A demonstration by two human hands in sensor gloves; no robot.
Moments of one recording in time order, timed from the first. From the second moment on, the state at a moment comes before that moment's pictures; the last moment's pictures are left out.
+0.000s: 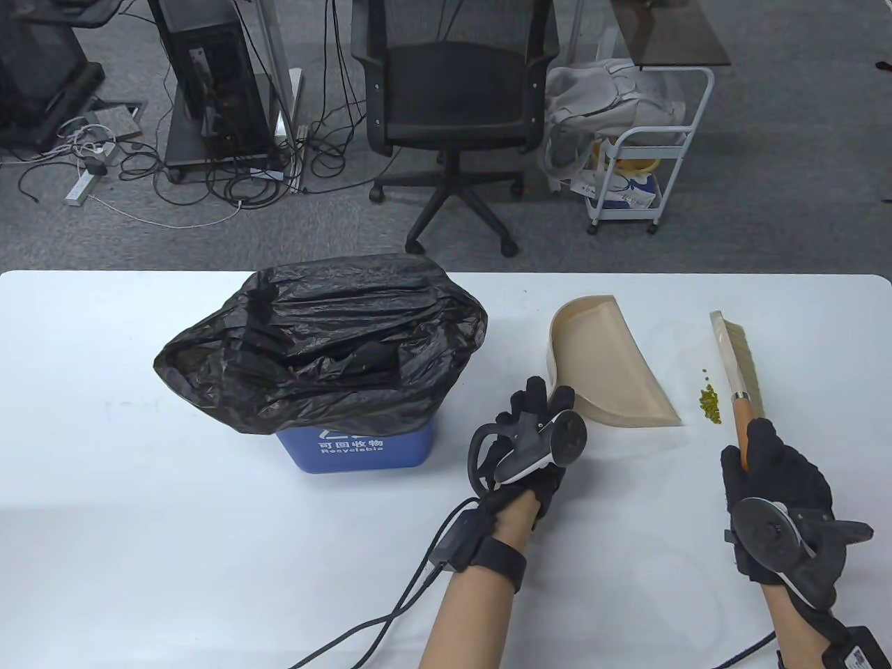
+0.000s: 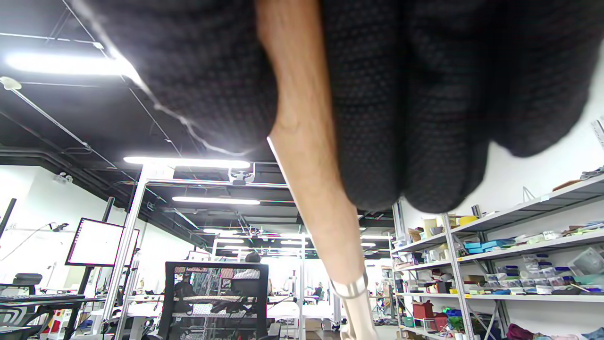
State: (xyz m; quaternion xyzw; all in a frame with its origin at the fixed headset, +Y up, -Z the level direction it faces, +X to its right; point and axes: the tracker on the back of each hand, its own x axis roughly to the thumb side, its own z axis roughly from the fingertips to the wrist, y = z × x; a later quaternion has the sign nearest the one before) left_hand 0.076 -0.740 -0.368 -0.01 -0.19 0.11 0.97; right_hand 0.321 -0.643 -0.236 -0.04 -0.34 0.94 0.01
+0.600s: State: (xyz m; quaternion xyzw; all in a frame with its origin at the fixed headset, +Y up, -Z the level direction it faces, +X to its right) left_hand 0.007 -0.726 -0.318 0.01 -0.25 0.13 0.96; right_hand 0.322 -0.644 -0.231 -0.04 -0.34 0.94 0.02
